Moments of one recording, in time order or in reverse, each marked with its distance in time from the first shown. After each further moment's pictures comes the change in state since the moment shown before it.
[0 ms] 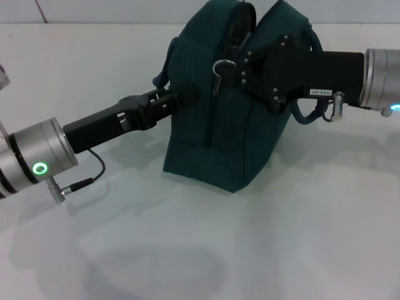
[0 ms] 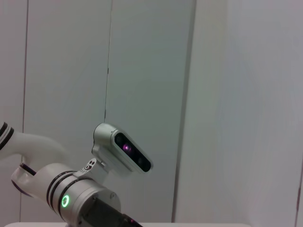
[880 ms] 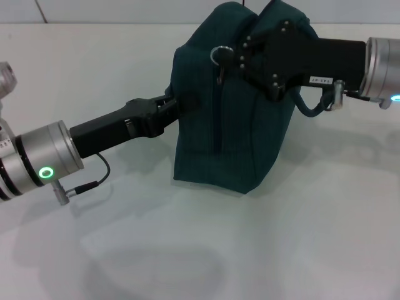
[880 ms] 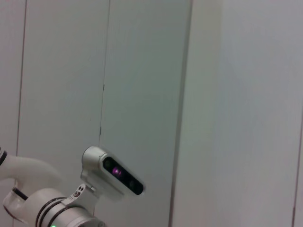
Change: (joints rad) left arm -0.005 -0.003 0.020 -0.002 0.006 0.010 0.057; right arm 0.003 0.002 0.004 -0.010 0.045 -0.004 0.006
